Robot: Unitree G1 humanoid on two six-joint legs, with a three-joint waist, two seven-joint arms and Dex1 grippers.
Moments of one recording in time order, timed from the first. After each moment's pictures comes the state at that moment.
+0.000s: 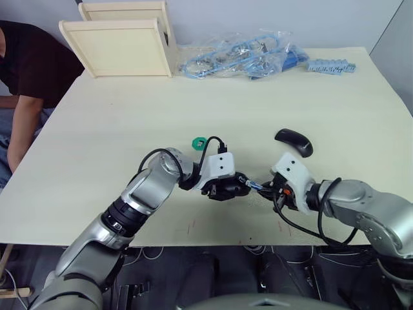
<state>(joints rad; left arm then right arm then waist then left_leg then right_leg) -0.62 0.63 -0.51 -0.17 0.01 0.65 -1.12 -0.39 -0.57 0.19 -0.75 0.57 1.42 0.43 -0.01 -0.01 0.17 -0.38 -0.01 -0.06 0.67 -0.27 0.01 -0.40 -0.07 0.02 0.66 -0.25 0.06</state>
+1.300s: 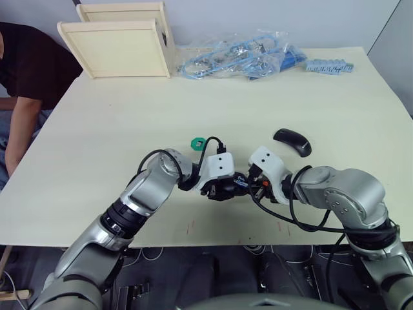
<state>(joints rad) -0.60 0.63 -0.51 -0.18 0.02 0.67 -1.11 -0.57 -0.39 0.28 -0.57 0.56 1.57 0.35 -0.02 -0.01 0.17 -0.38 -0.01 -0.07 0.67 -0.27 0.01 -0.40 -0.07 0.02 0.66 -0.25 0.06</state>
